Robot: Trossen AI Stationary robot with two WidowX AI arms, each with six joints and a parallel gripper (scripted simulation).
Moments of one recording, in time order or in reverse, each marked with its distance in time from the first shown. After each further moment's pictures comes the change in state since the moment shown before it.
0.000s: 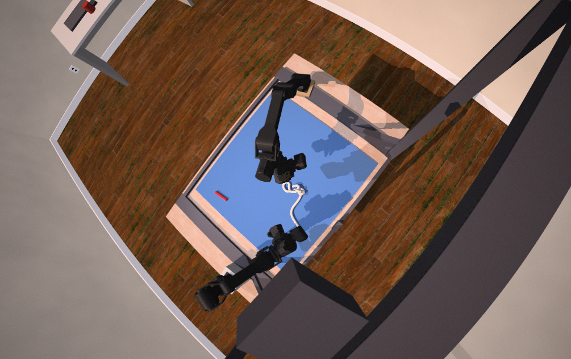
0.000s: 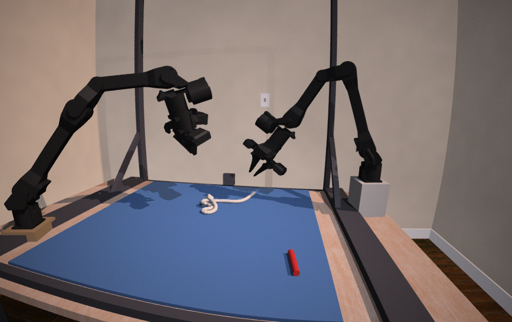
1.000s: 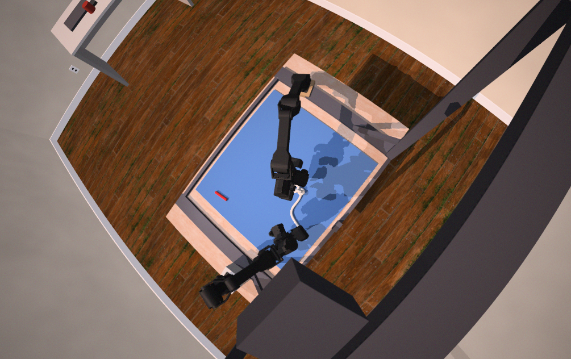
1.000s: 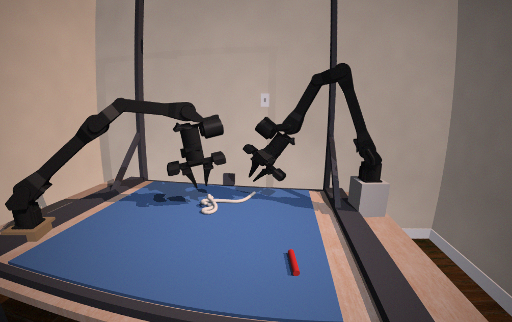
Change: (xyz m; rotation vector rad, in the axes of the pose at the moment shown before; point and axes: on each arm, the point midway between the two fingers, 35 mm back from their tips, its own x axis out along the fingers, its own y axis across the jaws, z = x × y) left arm 0.018 0.010 -0.004 -0.001 -0.001 -0.007; right arm 0.109 -0.025 -0.020 -1.117 0.279 -0.034
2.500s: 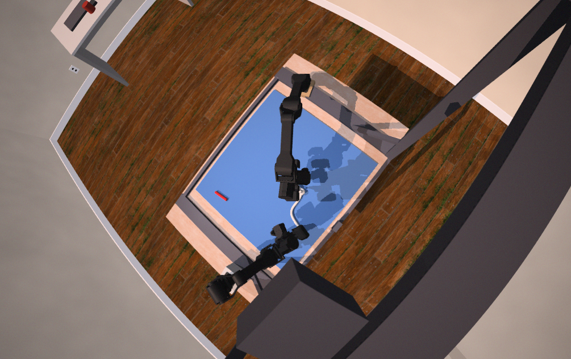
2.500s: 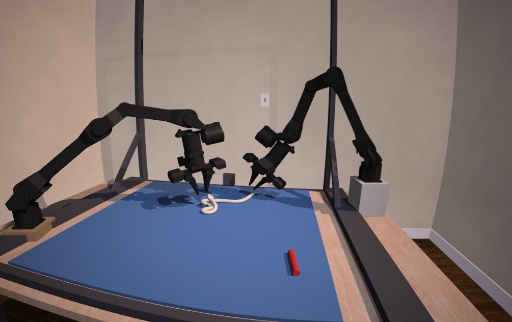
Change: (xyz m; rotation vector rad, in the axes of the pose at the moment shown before) left arm 0.025 0.019 -0.006 0.001 0.000 0.006; right arm 0.023 0.002 -0.001 -0.259 0.066 0.029
